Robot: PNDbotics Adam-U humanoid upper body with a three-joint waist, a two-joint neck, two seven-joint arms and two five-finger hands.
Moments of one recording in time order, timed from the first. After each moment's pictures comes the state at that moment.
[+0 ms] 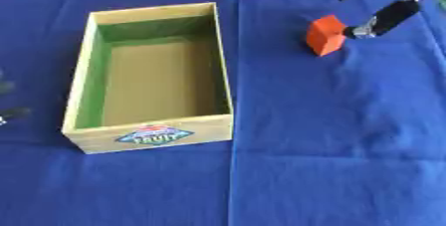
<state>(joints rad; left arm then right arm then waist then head) -0.27 0.19 0.01 -1.98 0.05 0.02 0.21 -1.24 -0.75 0.14 -0.88 0.98 -0.45 0.70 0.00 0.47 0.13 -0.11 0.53</state>
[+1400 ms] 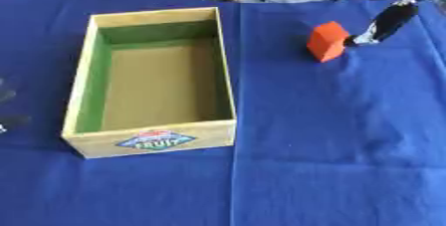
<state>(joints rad) -0.27 0.19 0.01 -1.98 0.05 0.02 0.20 -1.24 -0.76 0.21 -0.93 1.03 -0.49 0.66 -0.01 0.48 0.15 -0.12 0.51</state>
